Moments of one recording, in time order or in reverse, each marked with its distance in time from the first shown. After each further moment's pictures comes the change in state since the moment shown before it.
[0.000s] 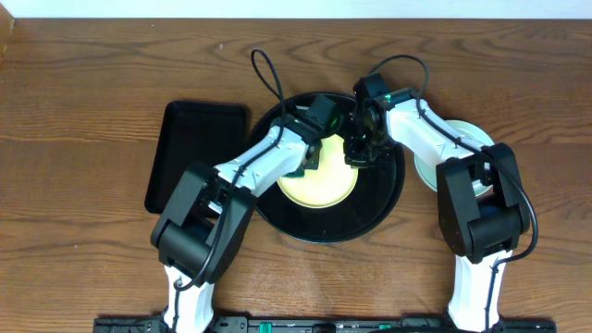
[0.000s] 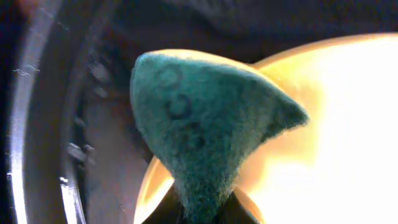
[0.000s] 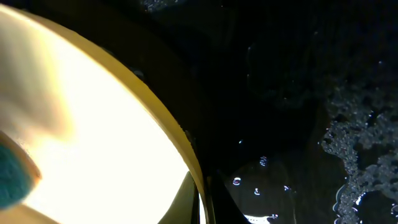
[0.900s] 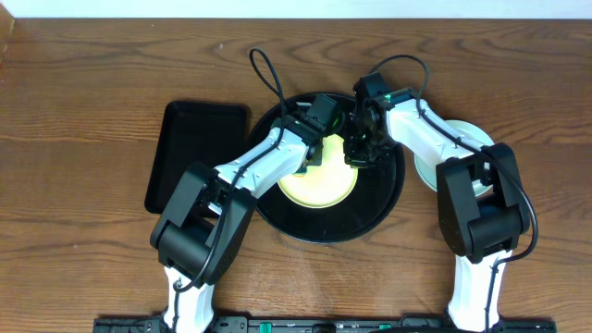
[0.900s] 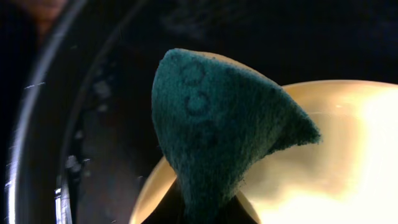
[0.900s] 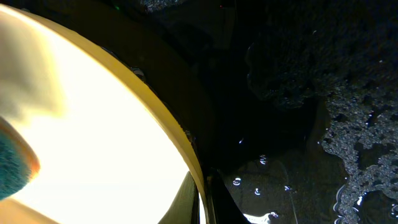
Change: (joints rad) left arm -0.009 -0.006 -0.012 0.079 -0.092 -0.067; right arm 0.000 0.001 0.001 0.000 -0.002 0.000
